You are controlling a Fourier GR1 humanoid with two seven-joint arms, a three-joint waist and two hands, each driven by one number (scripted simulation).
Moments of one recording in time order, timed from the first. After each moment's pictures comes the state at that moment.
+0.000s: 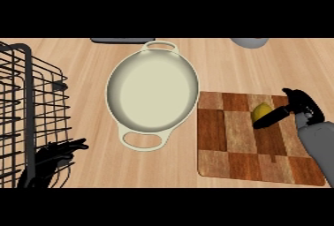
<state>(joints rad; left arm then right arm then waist) 0.16 0.10 0.20 -1.57 -0.09 -0.21 0.22 -0.44 -0.53 0.23 -1.25 0.20 0.03 1.11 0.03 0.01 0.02</state>
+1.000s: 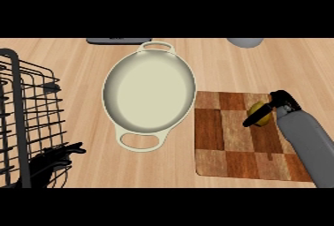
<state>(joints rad) 0.21 0.10 0.20 -1.59 -0.13 -0.22 0.13 -0.57 -0.43 0.23 -0.93 0.24 0.05 1.06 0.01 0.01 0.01</state>
